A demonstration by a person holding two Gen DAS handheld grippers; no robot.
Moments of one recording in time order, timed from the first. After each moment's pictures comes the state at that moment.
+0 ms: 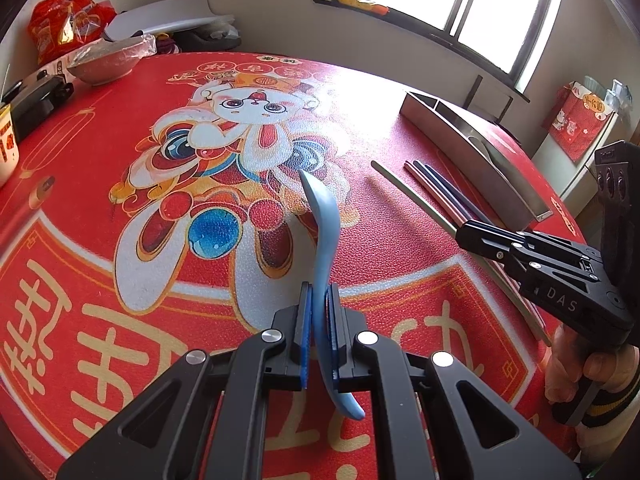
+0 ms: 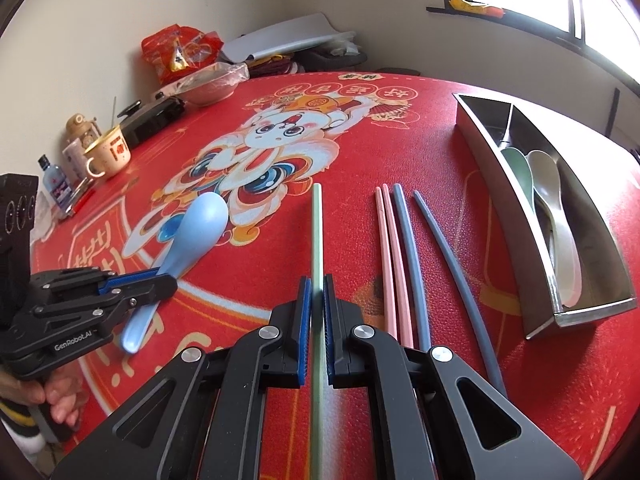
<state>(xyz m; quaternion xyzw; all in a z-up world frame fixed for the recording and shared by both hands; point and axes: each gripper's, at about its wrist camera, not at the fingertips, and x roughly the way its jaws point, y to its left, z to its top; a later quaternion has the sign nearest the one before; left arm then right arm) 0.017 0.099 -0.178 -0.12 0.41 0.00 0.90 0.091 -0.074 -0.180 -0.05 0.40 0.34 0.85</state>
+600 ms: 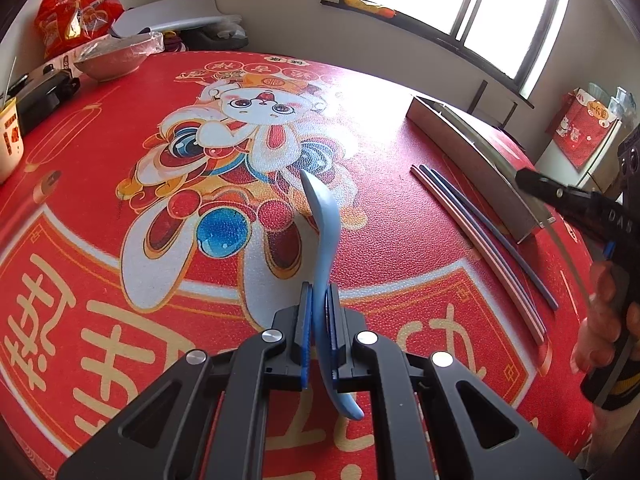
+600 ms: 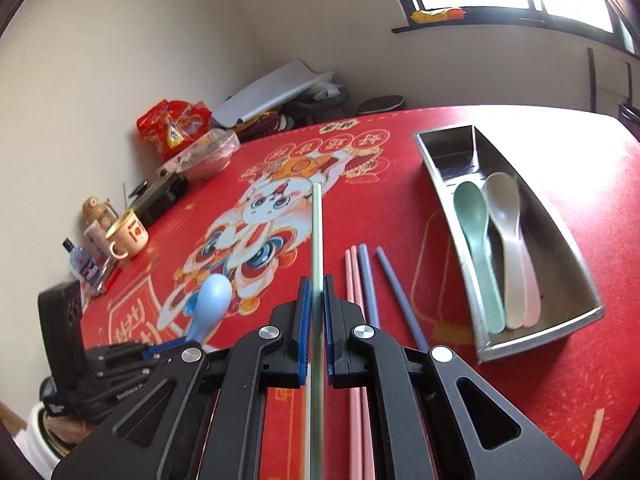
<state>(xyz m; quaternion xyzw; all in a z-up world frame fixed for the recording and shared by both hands) 0.015 0.103 -0.179 -0.13 0.41 0.01 0.90 0.120 -0.130 -0.135 0.08 0.37 0.34 0.86</state>
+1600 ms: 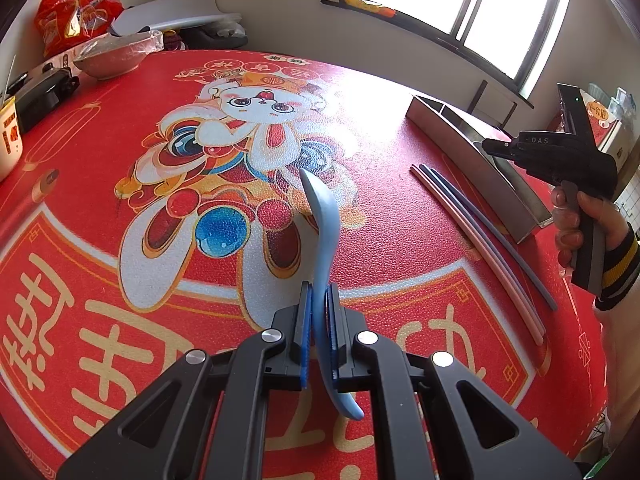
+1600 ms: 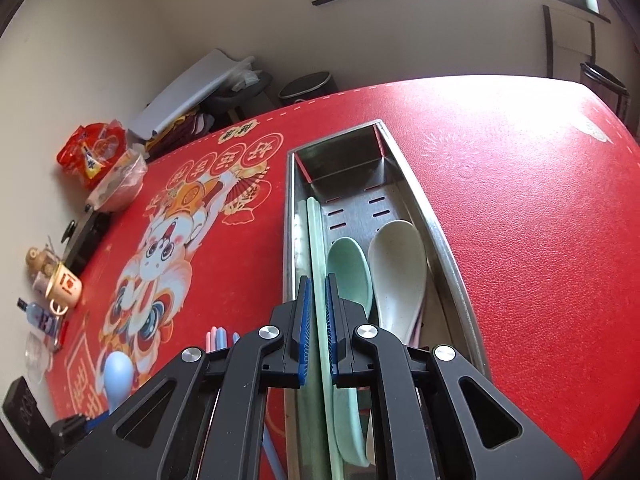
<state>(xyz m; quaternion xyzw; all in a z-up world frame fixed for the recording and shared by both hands) 0.015 0.103 -0.180 -0.13 0.41 0.01 0.90 0.246 -0.160 -0.160 0.09 0.44 0.24 0.86</state>
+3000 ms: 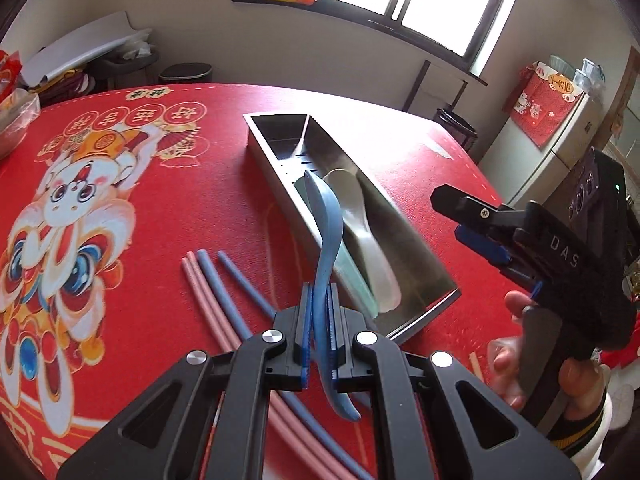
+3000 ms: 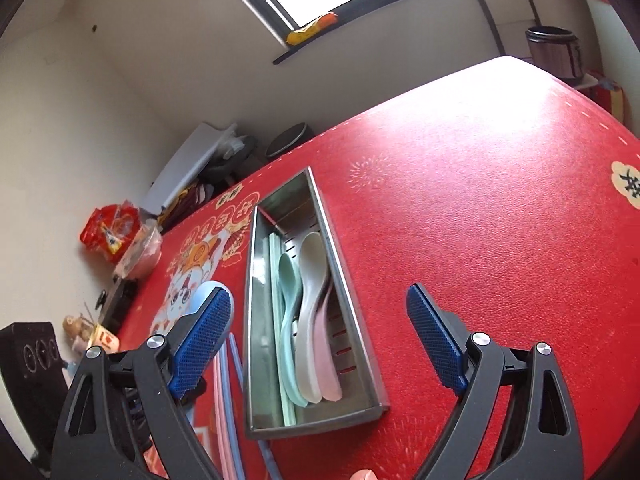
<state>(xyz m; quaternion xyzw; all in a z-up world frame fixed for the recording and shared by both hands) 0.147 -0.070 -0.129 -0.11 0.42 -0.08 0.90 0.206 -0.274 -0.157 0.23 0.38 0.22 0.87</state>
